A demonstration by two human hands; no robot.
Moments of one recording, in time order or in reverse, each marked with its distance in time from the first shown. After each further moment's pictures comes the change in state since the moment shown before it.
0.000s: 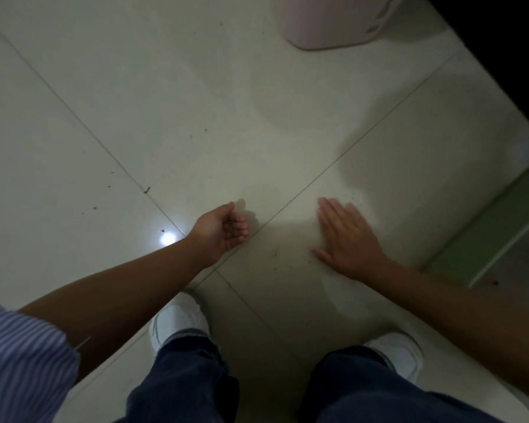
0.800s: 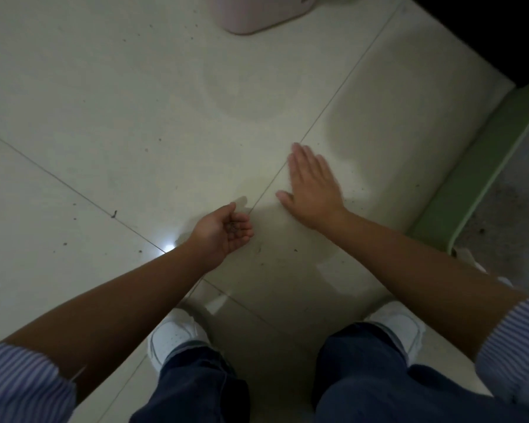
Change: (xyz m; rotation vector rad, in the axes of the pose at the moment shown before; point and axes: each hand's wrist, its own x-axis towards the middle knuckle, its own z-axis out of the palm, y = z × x) left_hand 0.008 -0.006 0.035 0.137 -0.100 -0.058; right_hand 0.040 -0.003 -0.029 0.287 0.041 0.302
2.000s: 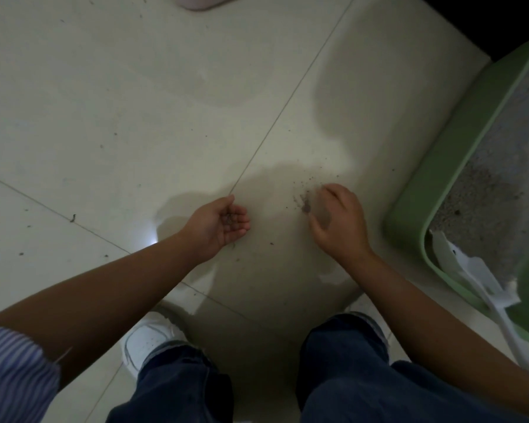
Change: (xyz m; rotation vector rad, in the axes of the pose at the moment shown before) left_hand 0.014 -0.006 0.032 0.082 -0.079 -0.067; right_hand -0.078 0.043 0.033 0.405 0.404 0.169
